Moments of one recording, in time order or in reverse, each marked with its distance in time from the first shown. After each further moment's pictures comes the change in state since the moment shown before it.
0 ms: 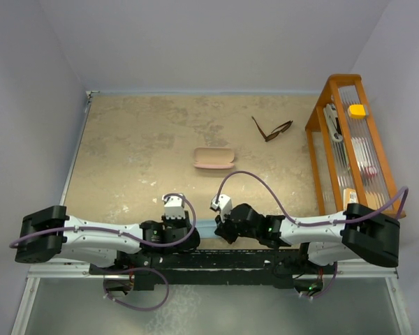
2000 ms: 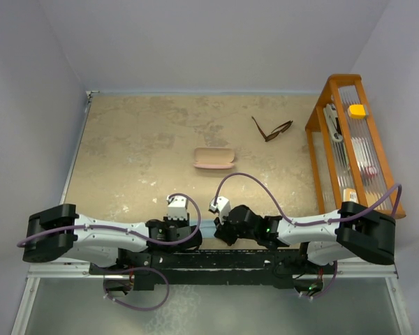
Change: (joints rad) left arm 0.029 0.082 0.004 -0.011 0.080 0.043; right arm 0.013 0.043 0.000 0.014 -0.015 0.018
